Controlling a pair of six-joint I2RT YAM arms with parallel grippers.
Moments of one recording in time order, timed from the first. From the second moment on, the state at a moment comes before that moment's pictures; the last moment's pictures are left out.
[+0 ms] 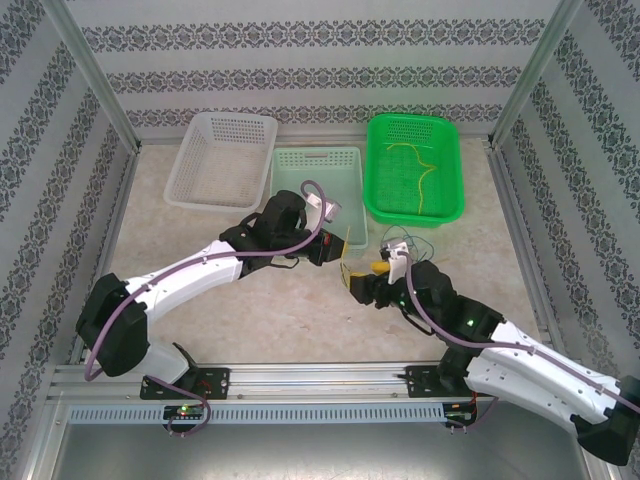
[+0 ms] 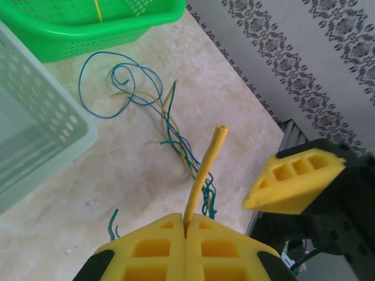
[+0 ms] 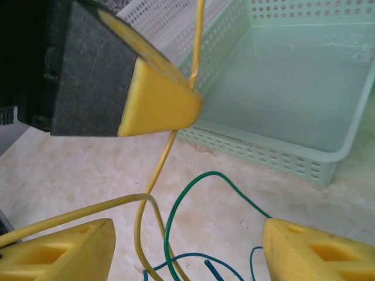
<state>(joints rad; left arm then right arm) -0.73 1.48 1.08 -0.17 0.49 -0.45 0.89 0.67 0.52 -0.28 0.08 0.46</state>
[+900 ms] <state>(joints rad) -0.71 1.45 1.03 -0.11 0.55 -0.48 0.74 0.70 0.54 -0.13 0.11 0.47</state>
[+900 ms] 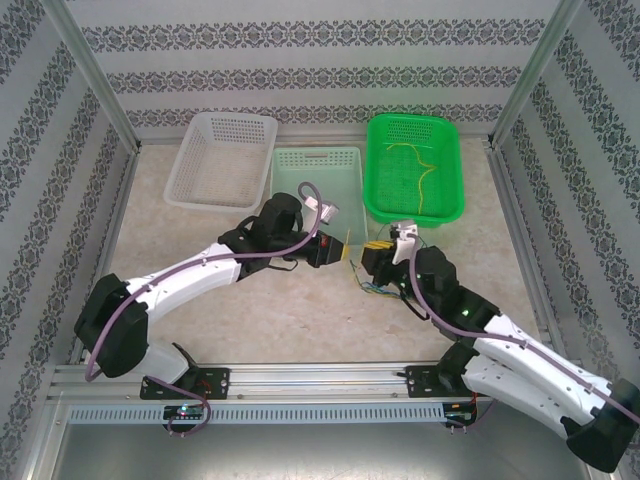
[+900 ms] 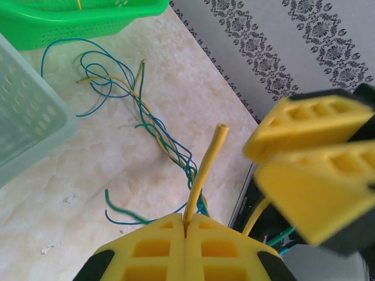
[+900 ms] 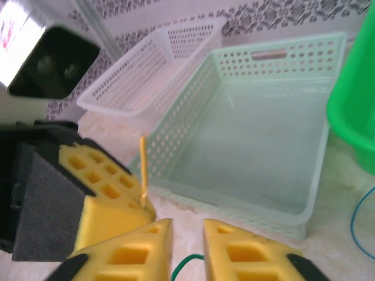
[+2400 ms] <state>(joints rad) -0.48 1.08 0.86 -0.37 0.41 -0.32 0.16 0.66 0.94 -0.88 0.39 0.44</state>
